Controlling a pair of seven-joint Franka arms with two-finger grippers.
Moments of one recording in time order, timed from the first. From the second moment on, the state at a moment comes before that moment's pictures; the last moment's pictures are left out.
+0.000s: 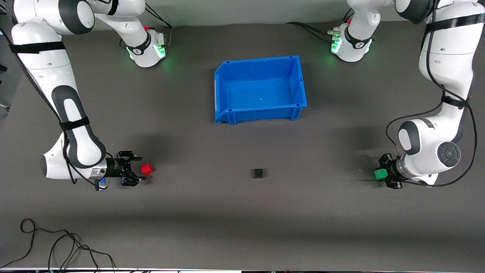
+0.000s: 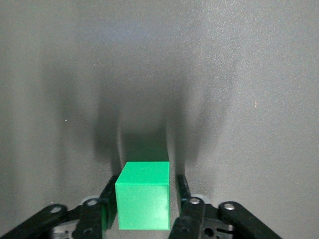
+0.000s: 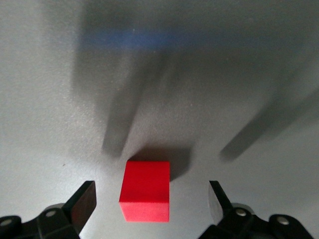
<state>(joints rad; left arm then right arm) 0.06 0.65 0.02 -1.81 -0.13 2.43 -1.56 -0.07 0.71 -0.02 -1.73 0.66 2.10 0.69</state>
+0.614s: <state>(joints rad) 0.06 0.65 0.03 -1.81 -0.13 2.43 -1.56 -0.07 0.71 -0.02 -1.71 0.66 2.10 0.69</state>
